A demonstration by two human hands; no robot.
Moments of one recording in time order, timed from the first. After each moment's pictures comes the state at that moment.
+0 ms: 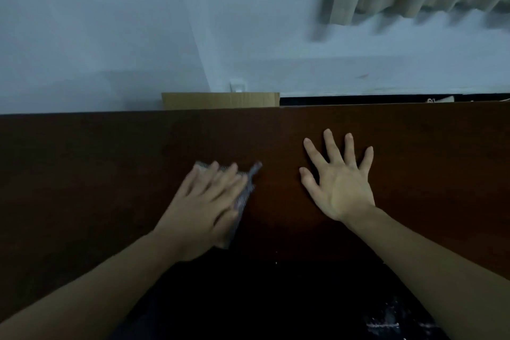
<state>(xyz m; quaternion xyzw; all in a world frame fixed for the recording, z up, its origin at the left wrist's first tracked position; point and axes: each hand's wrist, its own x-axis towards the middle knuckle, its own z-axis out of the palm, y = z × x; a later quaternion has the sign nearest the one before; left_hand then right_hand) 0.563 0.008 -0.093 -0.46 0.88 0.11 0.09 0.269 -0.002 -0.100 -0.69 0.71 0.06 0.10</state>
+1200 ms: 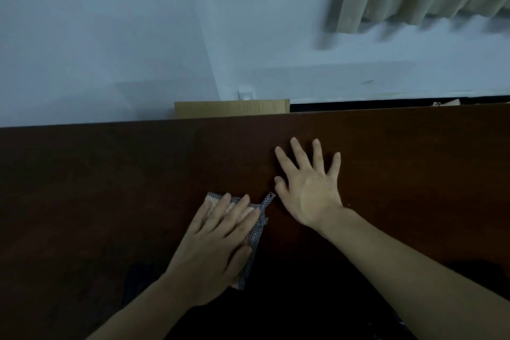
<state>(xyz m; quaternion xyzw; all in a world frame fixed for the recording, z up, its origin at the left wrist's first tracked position) 0.593 0.060 -0.096 -0.45 0.88 0.11 0.13 0.362 -0.003 -0.072 -0.72 0.68 0.03 0.16</state>
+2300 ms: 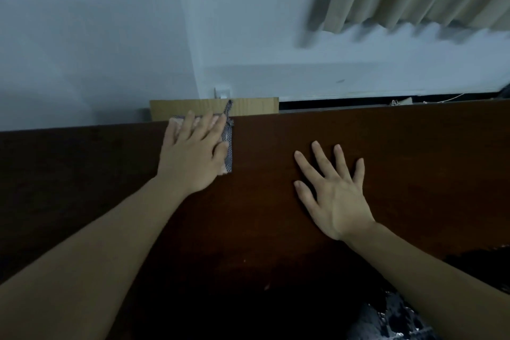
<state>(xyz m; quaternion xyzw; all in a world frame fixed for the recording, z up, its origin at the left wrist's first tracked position) 0.649 -0.135 -0.104 -0.56 0.82 0.08 0.04 0.401 -0.002 -0.097 -0.66 0.74 0.06 0.11</state>
